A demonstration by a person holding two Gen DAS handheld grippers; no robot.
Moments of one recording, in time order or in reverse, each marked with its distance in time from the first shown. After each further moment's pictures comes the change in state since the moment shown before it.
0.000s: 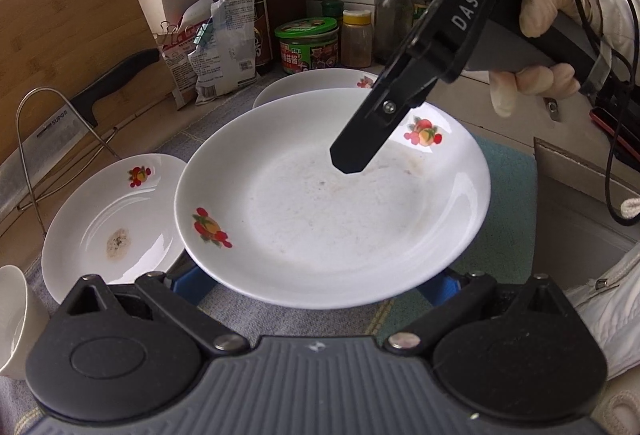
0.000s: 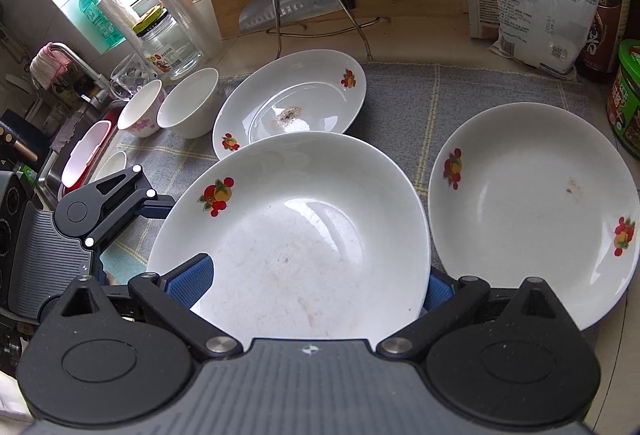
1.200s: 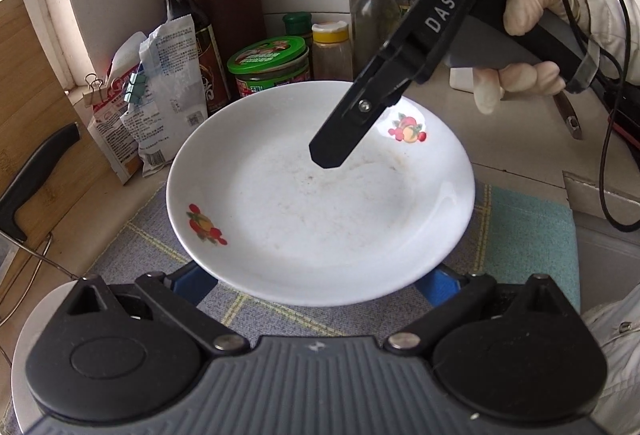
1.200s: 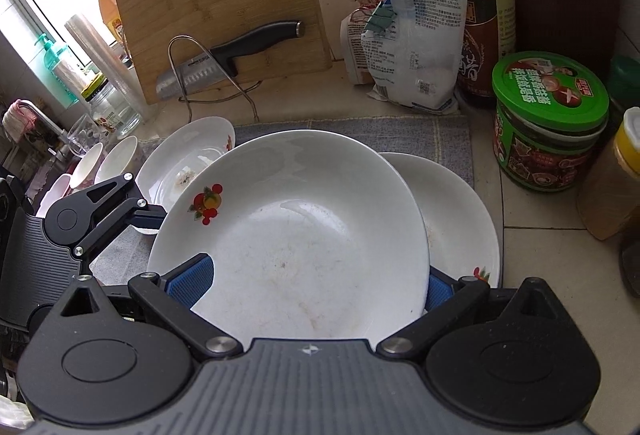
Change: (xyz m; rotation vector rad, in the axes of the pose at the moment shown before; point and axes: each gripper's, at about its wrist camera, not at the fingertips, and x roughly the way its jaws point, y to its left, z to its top) left arm 0.088 -0.005 0.076 0.120 0.004 -0.051; right arm -0.036 -0.115 0.017 0.060 -0.118 -0.058
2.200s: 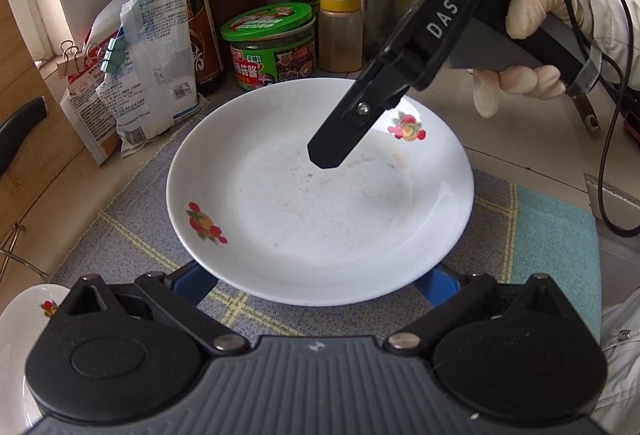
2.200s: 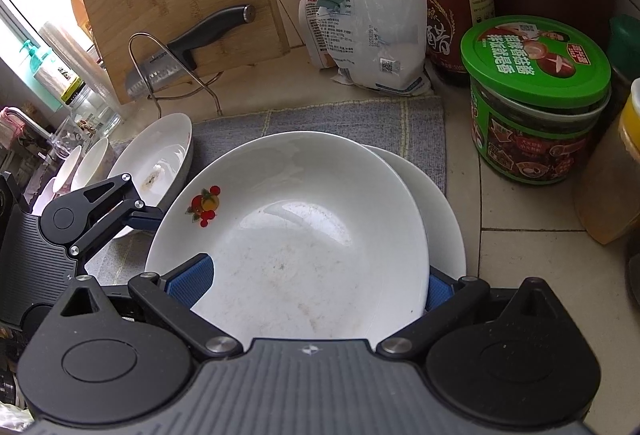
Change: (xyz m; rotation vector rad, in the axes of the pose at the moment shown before) left arm 0.039 0.013 0.010 -0.040 0.080 -0.042; right arm 0.025 -0.041 0.004 0.041 0.039 0.019
